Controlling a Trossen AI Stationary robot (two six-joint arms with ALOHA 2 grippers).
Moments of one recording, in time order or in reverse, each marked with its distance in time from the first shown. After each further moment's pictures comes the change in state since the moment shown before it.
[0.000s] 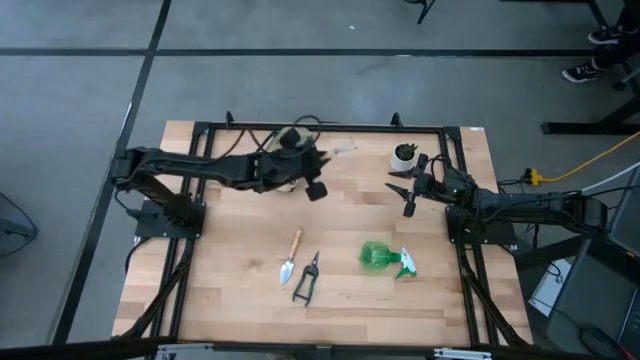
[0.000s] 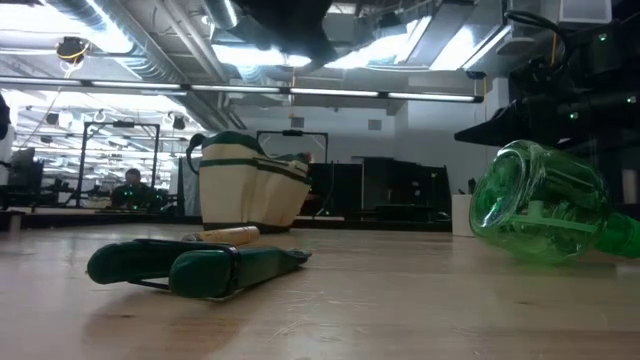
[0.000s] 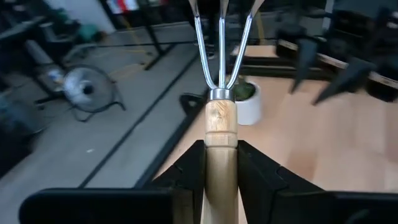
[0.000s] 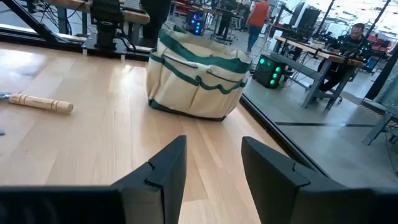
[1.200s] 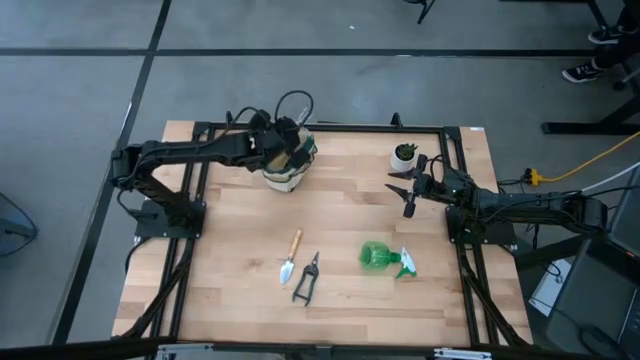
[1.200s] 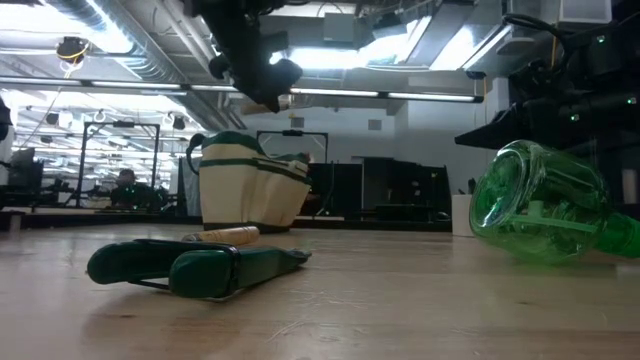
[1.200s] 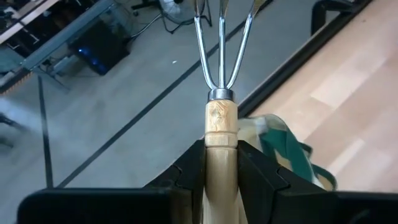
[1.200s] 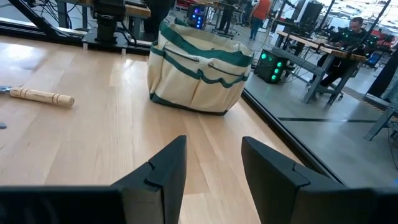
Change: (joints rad) left arm 0.232 -0.008 0.000 -0.355 -0.174 -0.193; right arm 0.000 0.000 0.000 -0.023 0.000 0.000
